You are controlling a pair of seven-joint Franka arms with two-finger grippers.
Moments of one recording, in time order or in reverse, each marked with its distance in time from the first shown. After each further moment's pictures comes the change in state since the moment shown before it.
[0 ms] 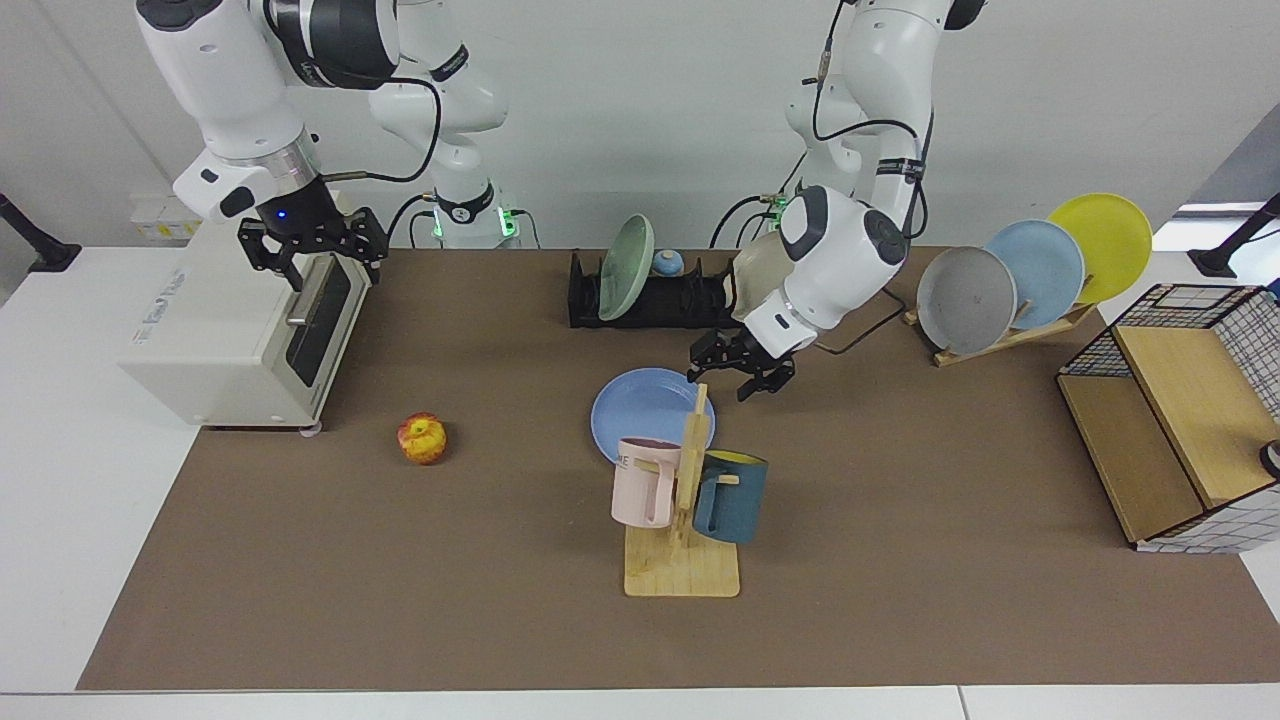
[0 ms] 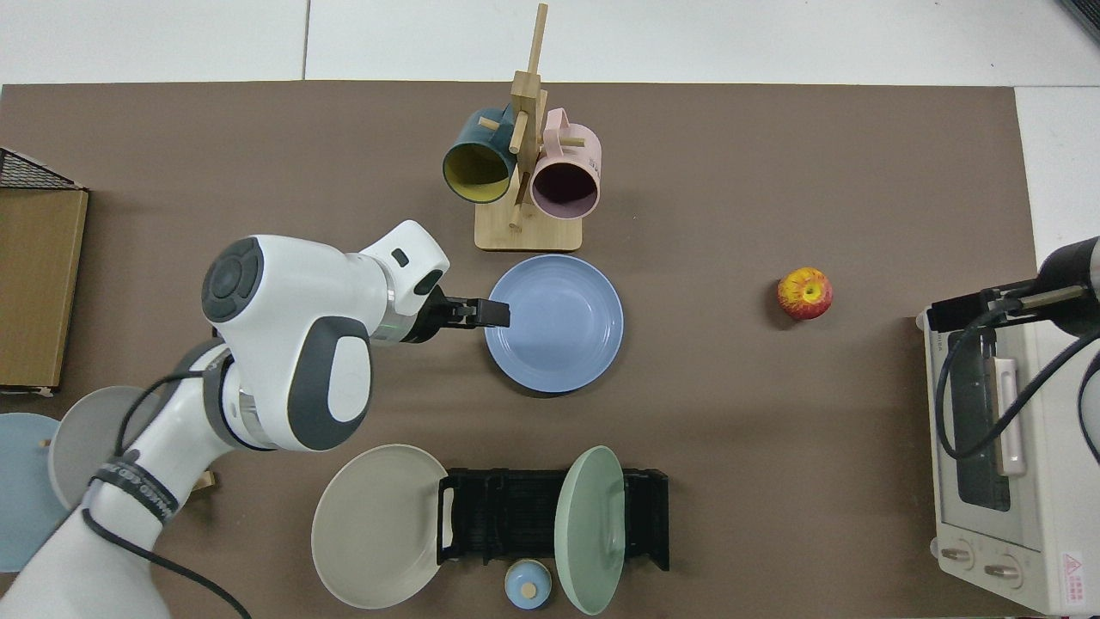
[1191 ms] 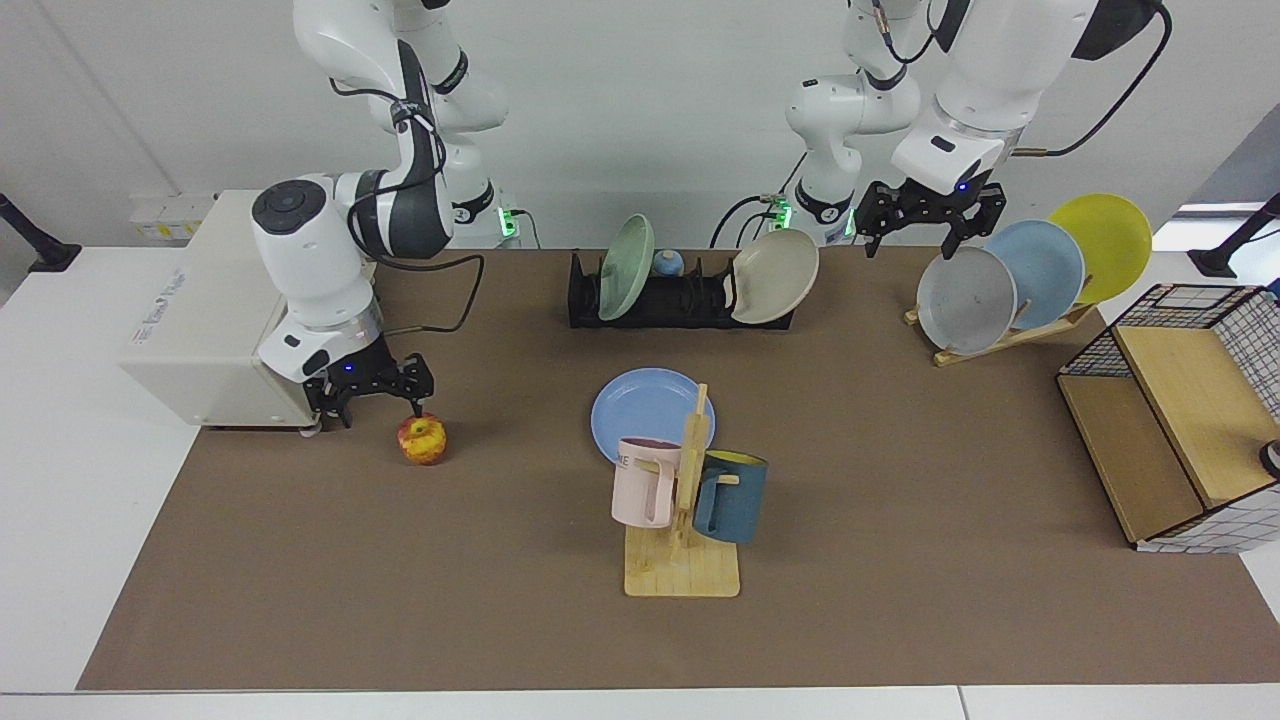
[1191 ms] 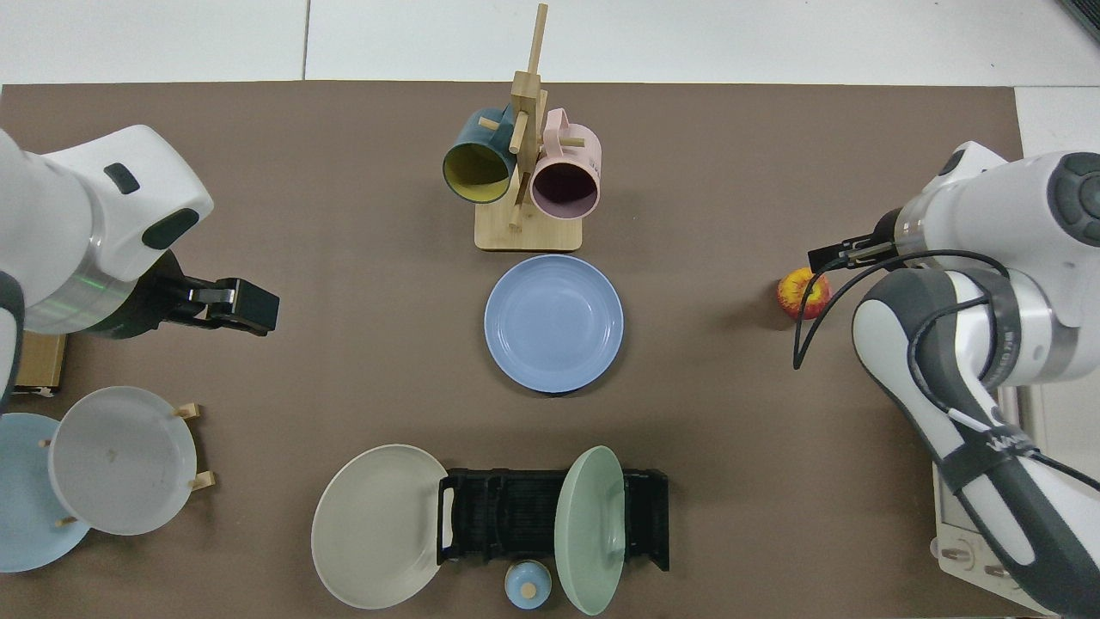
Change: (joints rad) left arm 0.068 -0.165 0.113 0.510 0.522 -0.877 -0.155; right arm 0.042 0.277 0.004 -0.138 0.001 0.541 -0.003
